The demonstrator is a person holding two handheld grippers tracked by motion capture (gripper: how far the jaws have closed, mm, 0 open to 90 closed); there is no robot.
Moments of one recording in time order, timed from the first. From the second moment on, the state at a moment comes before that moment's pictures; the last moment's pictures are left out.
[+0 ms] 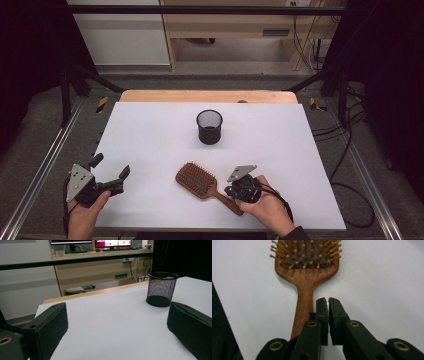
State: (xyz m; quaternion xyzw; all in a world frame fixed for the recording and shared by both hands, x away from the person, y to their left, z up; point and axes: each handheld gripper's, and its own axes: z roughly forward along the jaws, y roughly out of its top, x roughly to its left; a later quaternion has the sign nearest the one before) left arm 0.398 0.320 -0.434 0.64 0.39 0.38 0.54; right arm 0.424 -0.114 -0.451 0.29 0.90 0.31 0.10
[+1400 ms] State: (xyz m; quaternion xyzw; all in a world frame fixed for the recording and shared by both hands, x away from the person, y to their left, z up) left arm 0.399 0.321 -0.434 0.64 0.39 0.38 0.55; right arm 0.420 -0.076 -0.445 0.31 0.90 0.30 0.09
